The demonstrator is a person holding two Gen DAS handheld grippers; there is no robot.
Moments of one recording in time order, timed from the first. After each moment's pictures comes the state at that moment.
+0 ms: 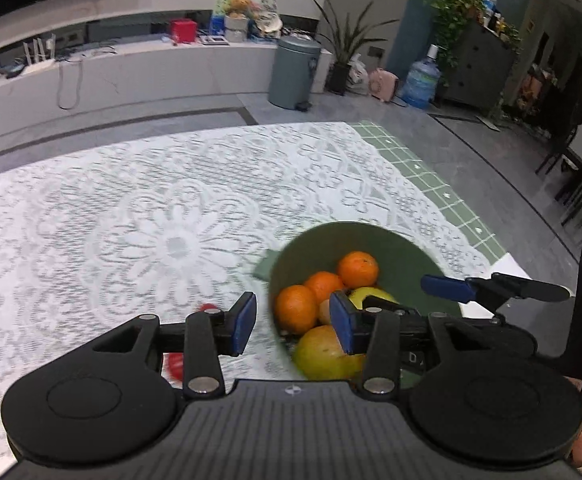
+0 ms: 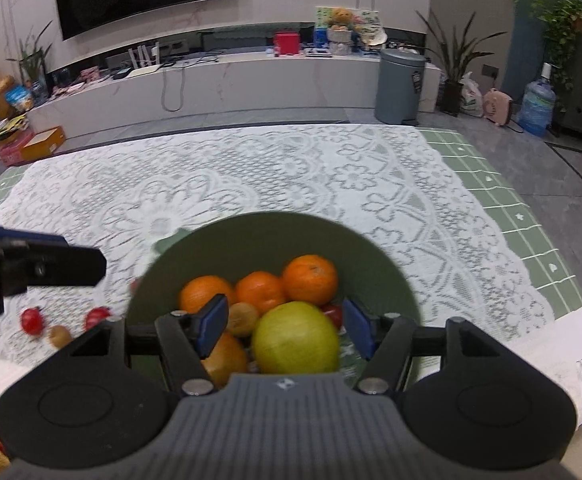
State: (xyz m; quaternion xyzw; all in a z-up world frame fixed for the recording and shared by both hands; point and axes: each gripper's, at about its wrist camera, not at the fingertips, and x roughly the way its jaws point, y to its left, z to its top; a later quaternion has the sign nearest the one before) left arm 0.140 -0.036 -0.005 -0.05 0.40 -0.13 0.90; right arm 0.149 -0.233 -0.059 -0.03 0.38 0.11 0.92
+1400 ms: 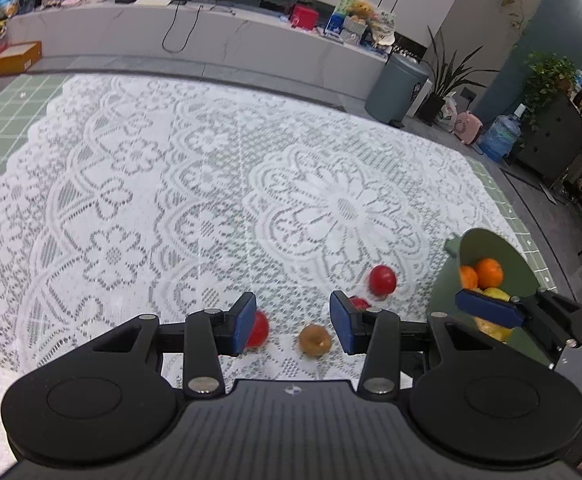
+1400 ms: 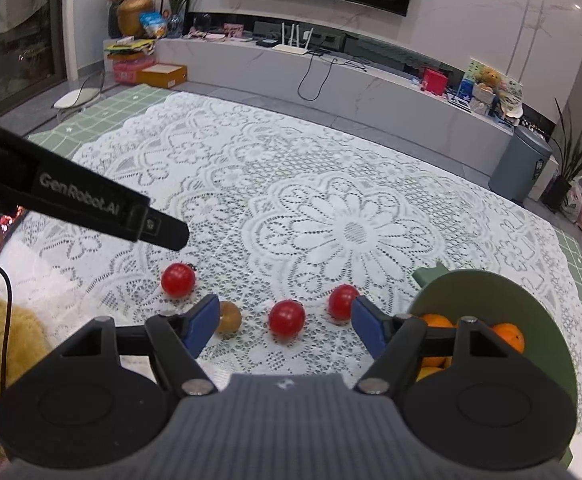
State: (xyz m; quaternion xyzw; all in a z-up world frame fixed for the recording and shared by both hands) left arm 0.103 0.120 -0.058 -0.17 0.42 -0.02 0.89; right arm 0.104 -0.080 -0.070 -0.18 0.35 0.26 0.88
